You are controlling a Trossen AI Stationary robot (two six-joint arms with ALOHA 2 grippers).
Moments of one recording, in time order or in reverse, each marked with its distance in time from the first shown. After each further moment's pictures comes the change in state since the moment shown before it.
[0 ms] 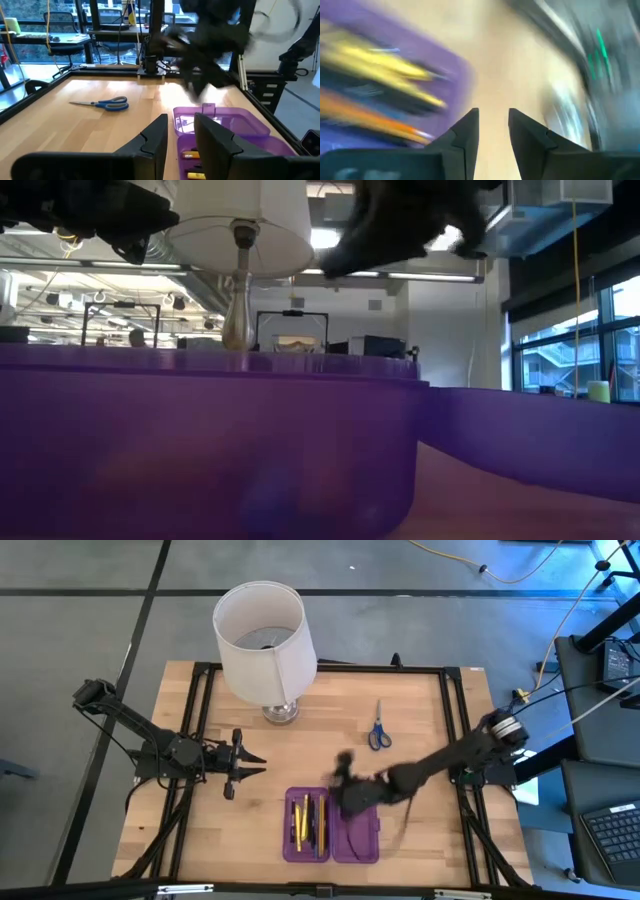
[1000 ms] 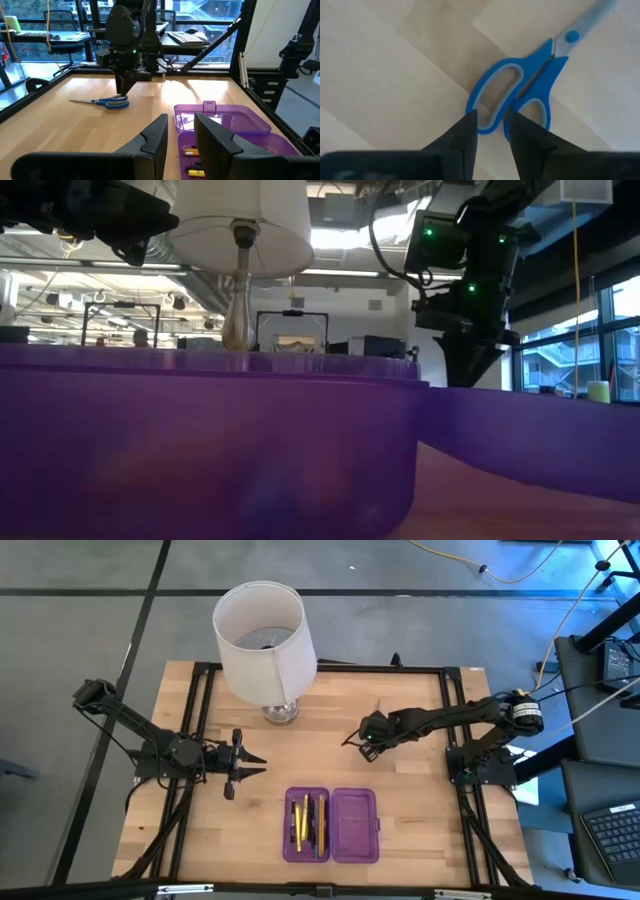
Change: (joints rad) left arm 0.000 0.000 0.000 -0.012 0.000 -0.002; right arm -0.517 -0.214 -0.287 -0.541 -0.341 1.069
